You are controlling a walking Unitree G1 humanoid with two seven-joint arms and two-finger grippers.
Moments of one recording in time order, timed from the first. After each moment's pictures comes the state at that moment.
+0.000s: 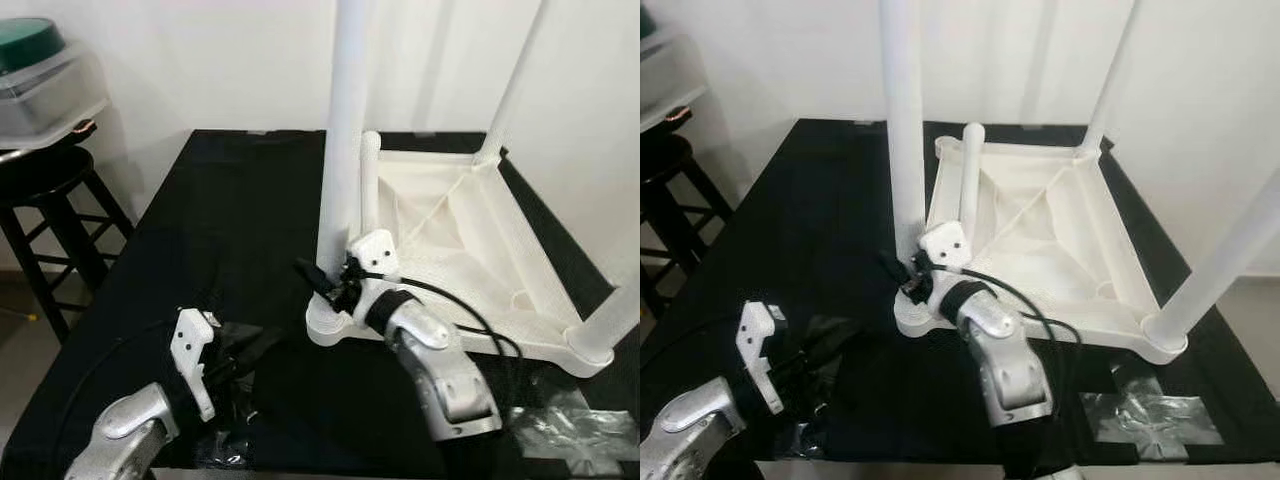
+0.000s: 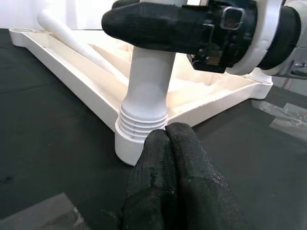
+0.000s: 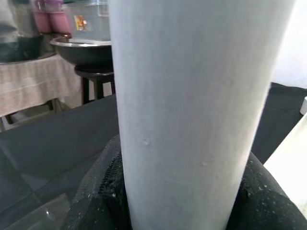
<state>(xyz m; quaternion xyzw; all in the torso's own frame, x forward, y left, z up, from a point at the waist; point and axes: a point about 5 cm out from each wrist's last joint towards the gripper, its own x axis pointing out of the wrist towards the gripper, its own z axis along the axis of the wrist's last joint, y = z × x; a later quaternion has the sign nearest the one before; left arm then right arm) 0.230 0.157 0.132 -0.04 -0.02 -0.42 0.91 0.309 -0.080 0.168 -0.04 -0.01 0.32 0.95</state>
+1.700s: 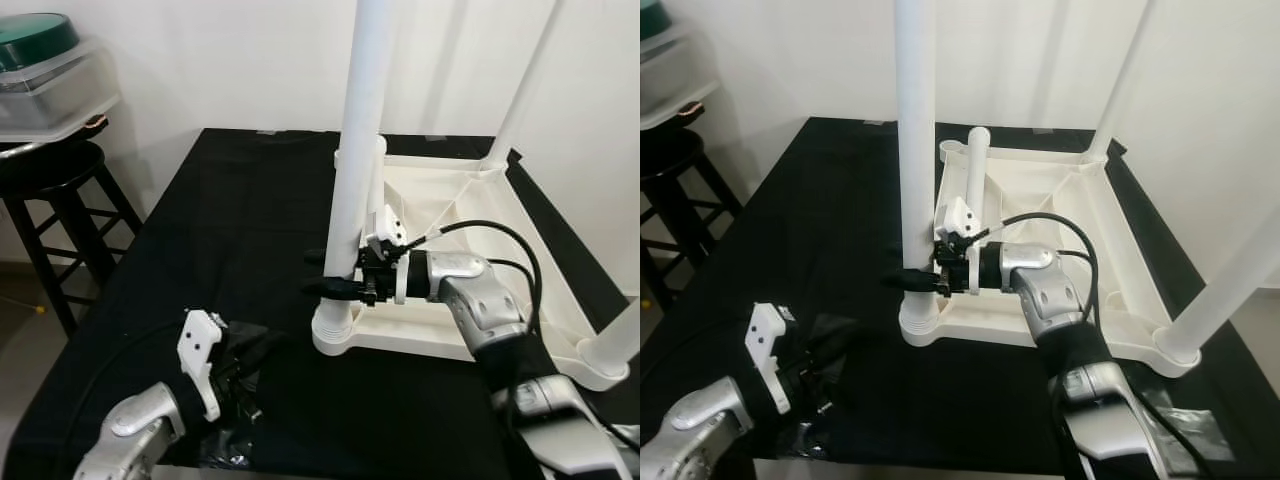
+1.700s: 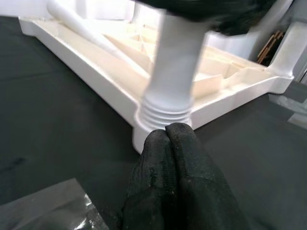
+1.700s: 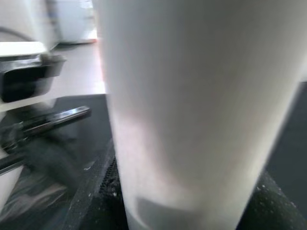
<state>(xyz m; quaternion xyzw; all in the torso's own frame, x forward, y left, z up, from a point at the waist) 0.235 0.152 0.125 -0.04 -0.01 -0.40 0.91 0.335 -0.102 0.186 -0.05 -0.01 0.54 0.84</state>
